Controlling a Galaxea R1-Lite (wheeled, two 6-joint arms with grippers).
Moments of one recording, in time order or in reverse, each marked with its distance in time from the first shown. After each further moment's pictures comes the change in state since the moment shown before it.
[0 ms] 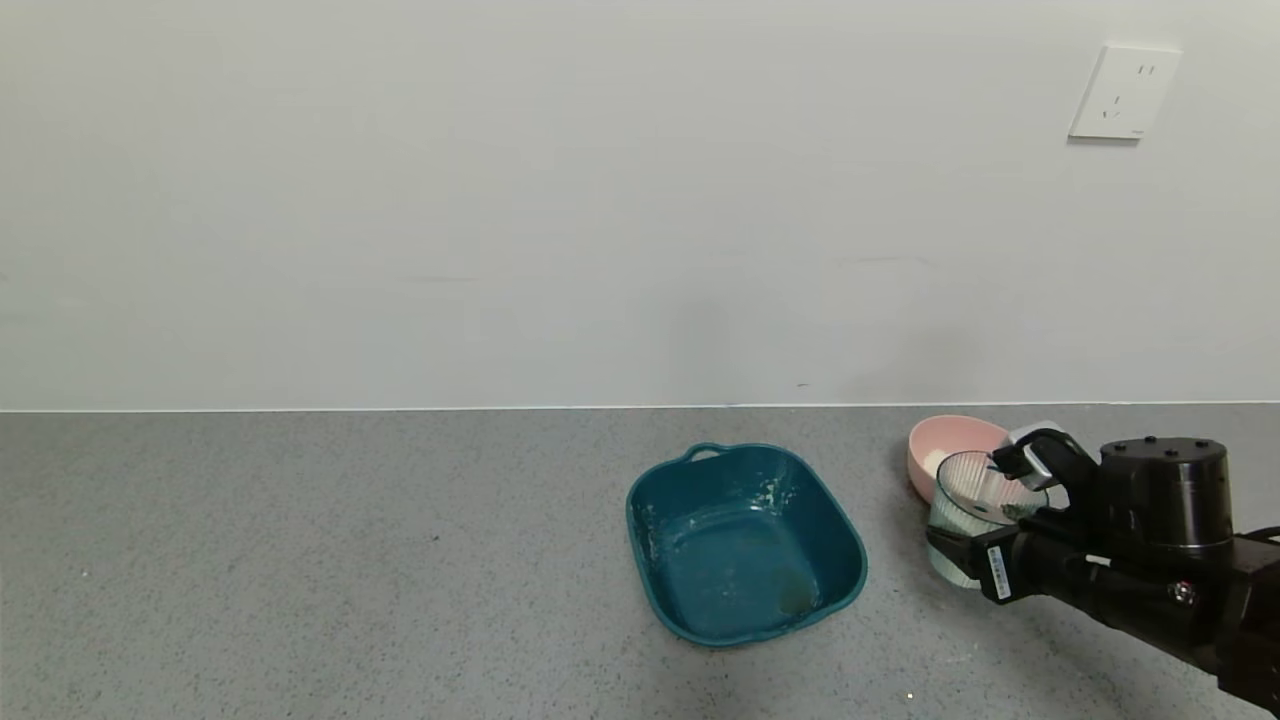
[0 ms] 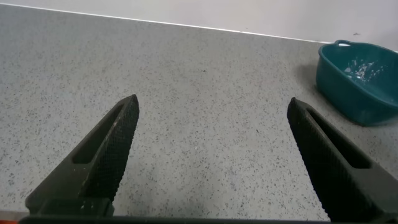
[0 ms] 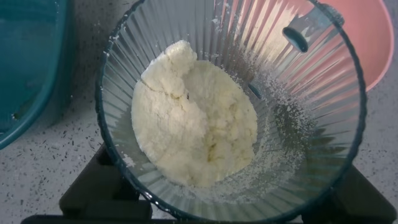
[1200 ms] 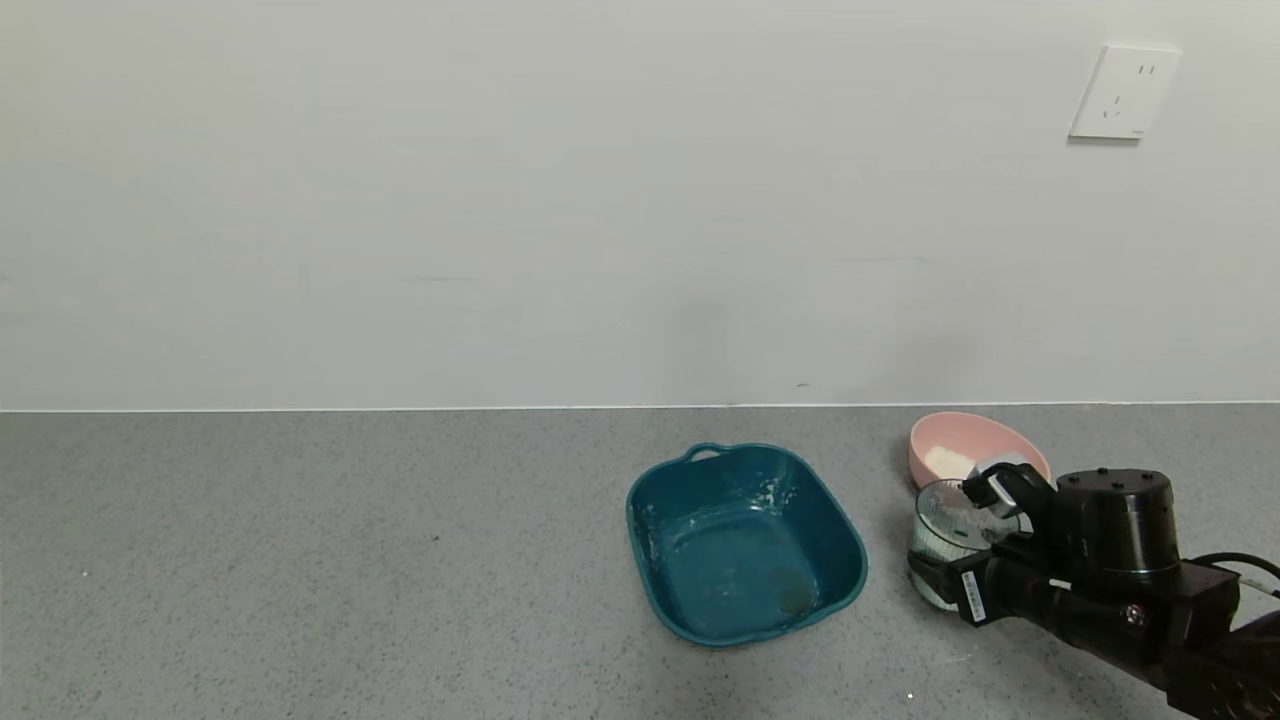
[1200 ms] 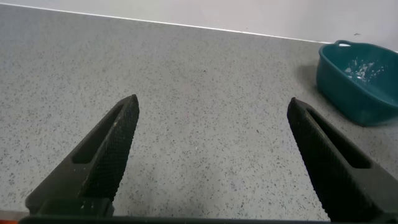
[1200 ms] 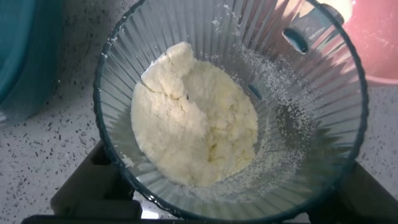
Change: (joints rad) left arm 0.000 0.000 0.000 0.000 0.000 0.000; right arm 0.015 0.127 0.046 -0.137 -0.003 -0.005
